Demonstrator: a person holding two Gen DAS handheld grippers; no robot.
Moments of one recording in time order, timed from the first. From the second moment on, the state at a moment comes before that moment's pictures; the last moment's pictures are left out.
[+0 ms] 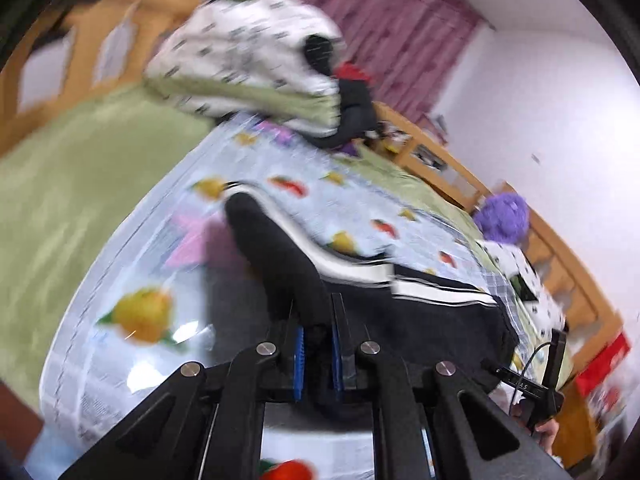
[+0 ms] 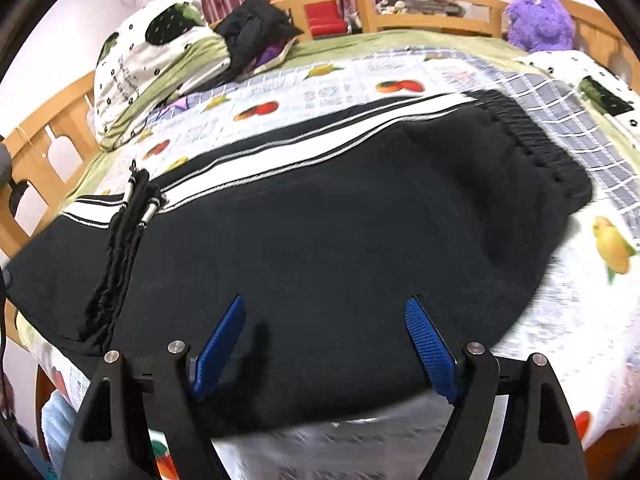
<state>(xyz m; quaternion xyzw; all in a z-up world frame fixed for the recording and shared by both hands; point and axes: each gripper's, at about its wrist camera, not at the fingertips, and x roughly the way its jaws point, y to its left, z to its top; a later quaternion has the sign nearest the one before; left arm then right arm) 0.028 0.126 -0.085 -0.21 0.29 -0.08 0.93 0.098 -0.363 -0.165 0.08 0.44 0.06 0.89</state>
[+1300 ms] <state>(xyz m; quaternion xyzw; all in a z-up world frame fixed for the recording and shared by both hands) 0.013 0.093 -0.146 -0.25 0.42 -0.12 0.87 0.129 -0.297 -0.138 0.17 0.42 0.23 0.86</state>
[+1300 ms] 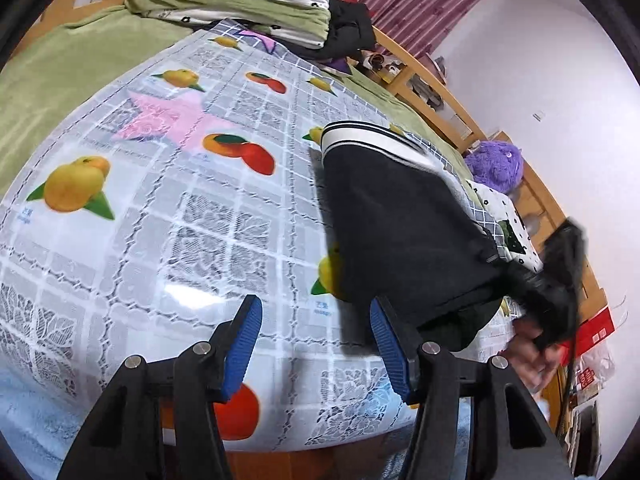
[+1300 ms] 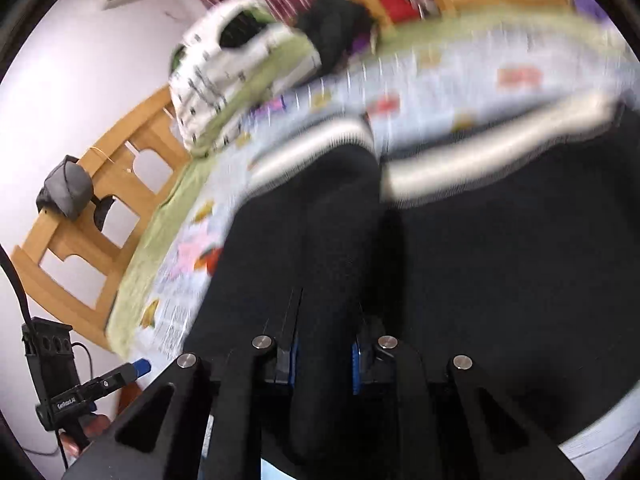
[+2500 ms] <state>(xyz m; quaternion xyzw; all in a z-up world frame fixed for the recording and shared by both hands) 0.054 -0.106 -0.146 -0.07 0.39 -0.13 0.91 0.133 -0.492 -0.143 0.16 0.41 0.08 0.89</state>
